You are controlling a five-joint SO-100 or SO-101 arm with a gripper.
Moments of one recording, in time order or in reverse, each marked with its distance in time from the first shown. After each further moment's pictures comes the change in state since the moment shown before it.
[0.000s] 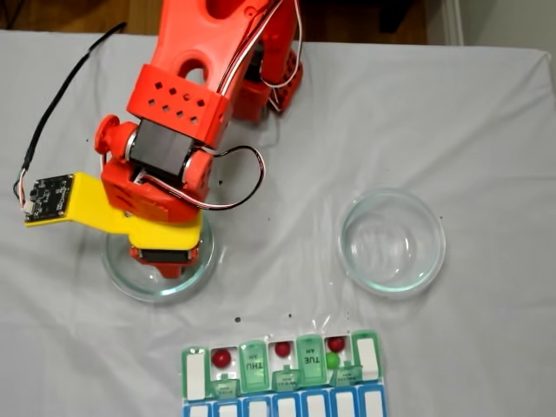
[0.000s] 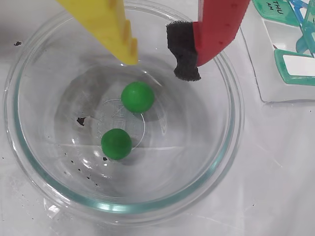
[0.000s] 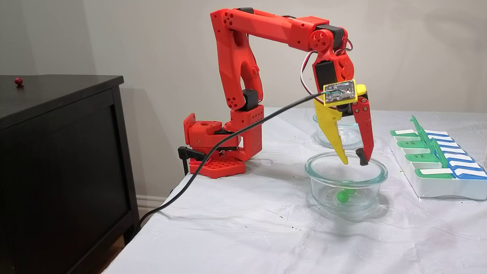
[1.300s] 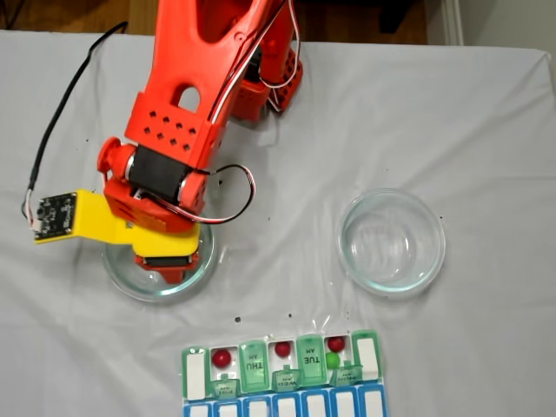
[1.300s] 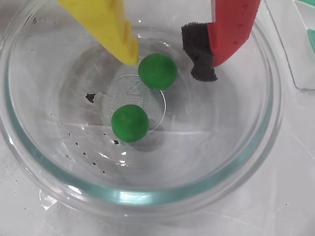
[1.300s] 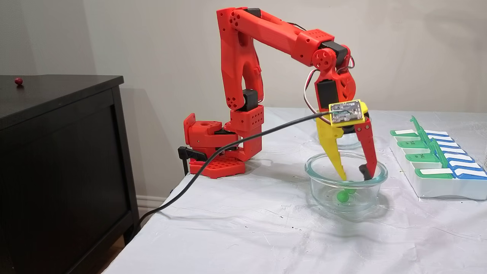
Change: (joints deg) arm 1.1 -7.0 2.7 -5.4 -5.1
